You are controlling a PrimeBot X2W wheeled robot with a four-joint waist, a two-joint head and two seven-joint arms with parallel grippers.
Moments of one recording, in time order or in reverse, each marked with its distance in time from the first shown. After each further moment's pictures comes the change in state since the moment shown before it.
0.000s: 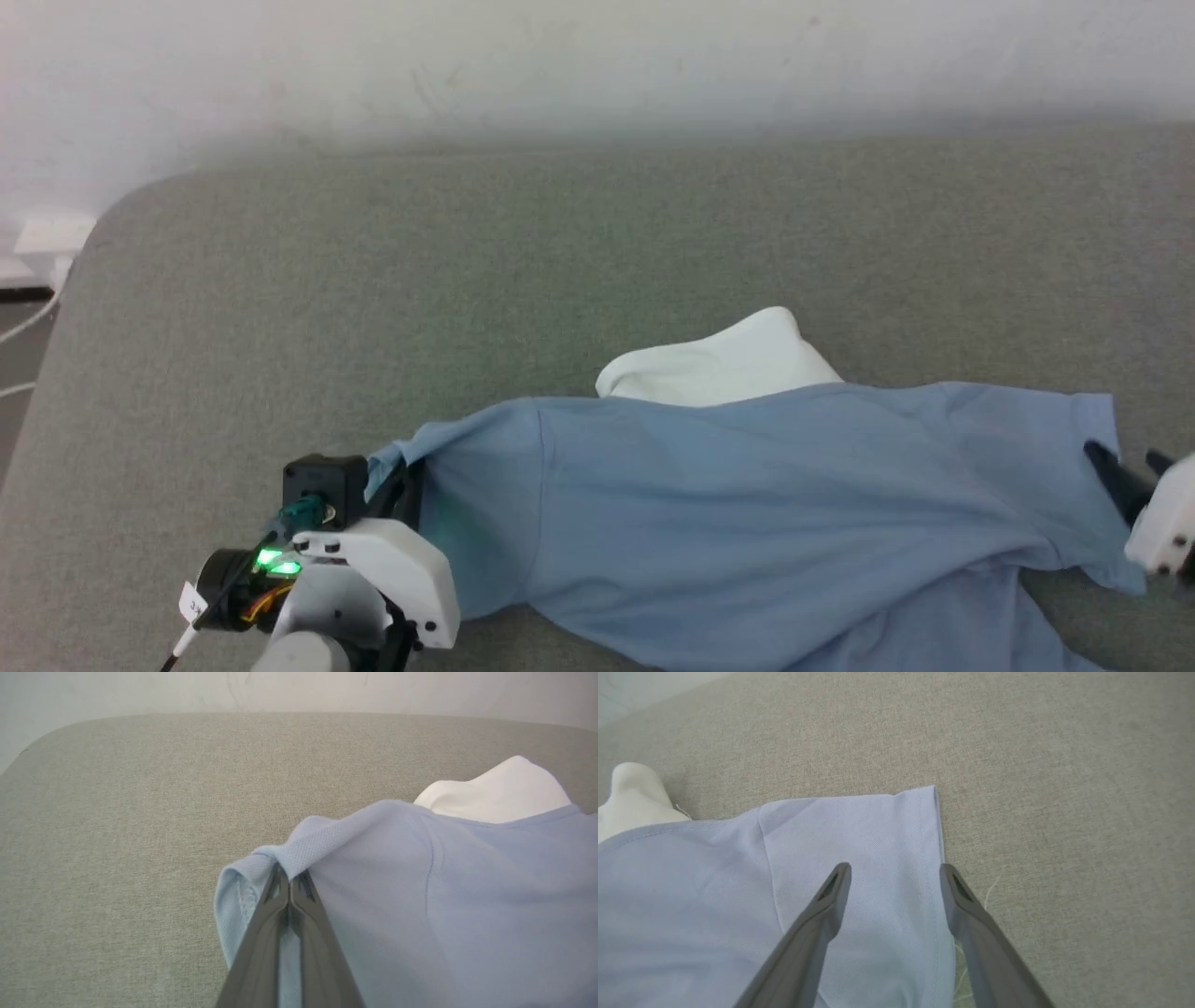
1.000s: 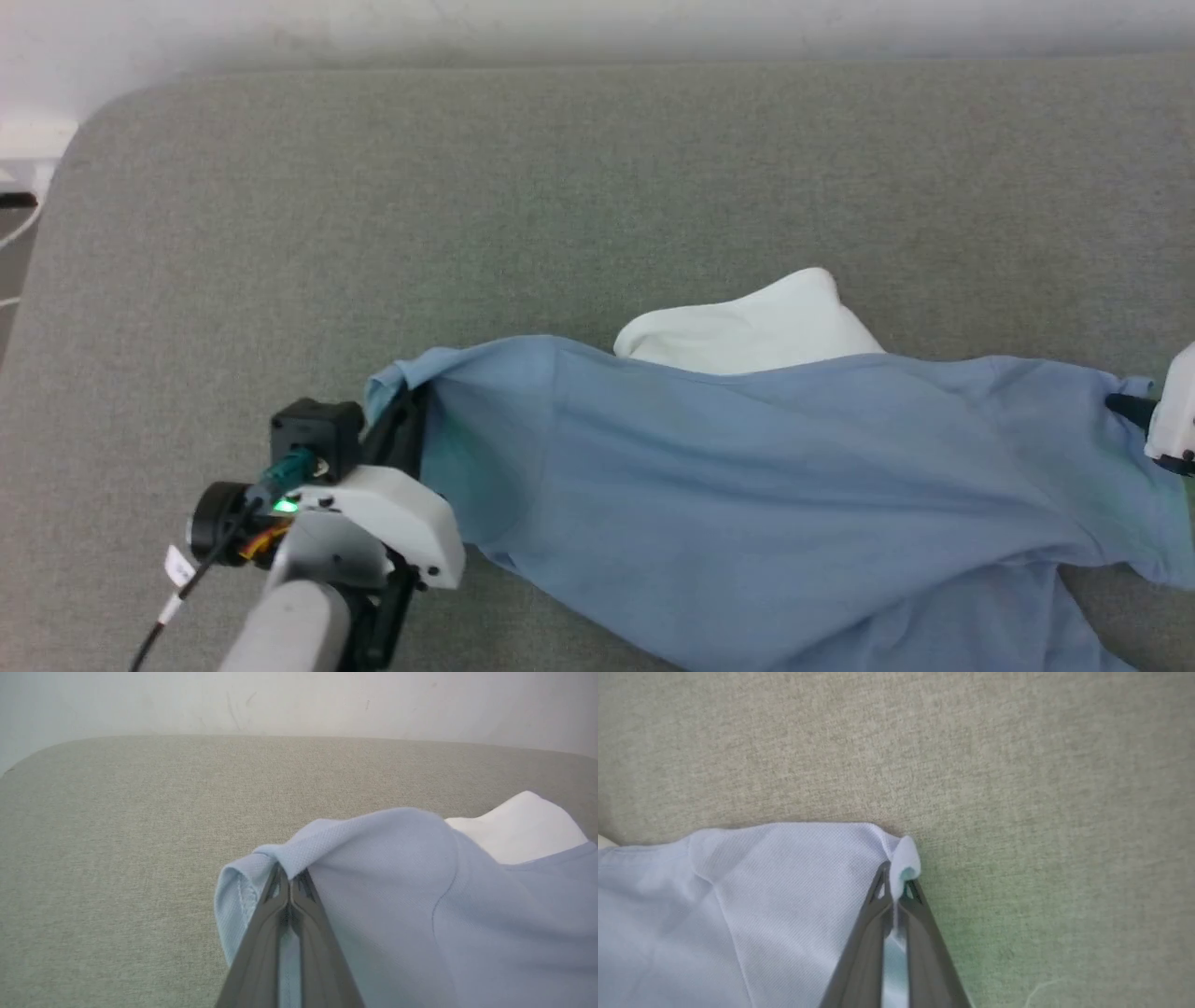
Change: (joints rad) left arm -0.084 -0.011 -0.007 -0.047 0.011 0.000 -0.067; right arm -0.371 -0.138 0.193 0.356 0.172 0.000 0.297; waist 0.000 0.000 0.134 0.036
